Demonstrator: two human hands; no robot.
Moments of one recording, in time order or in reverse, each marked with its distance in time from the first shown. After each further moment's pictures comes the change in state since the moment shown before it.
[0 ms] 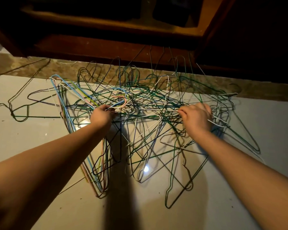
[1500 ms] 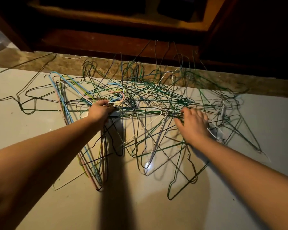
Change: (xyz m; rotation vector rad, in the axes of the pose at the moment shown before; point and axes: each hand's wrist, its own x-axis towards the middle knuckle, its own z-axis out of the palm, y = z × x) left_hand -0.007 0.000 -0.026 -0.104 -0.060 -0.082; right_hand -0.033 -0.015 0.012 -0.001 -0.160 0.096
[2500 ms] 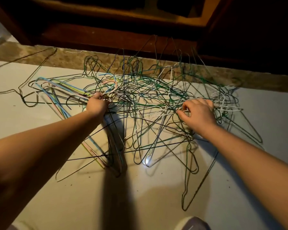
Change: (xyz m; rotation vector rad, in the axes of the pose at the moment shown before) left_hand 0.000 -0.008 -0.010 -0.065 0.037 0.038; right_hand -0.011 0.007 -0.038 -0.035 0.059 -0.238
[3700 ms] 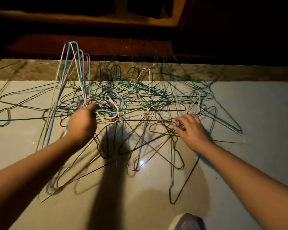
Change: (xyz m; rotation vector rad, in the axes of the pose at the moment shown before) left_hand -0.075 0.027 -0.001 0.887 -0.042 0.621; right_hand -0.059 0.039 0.027 0.174 -0.142 0.190
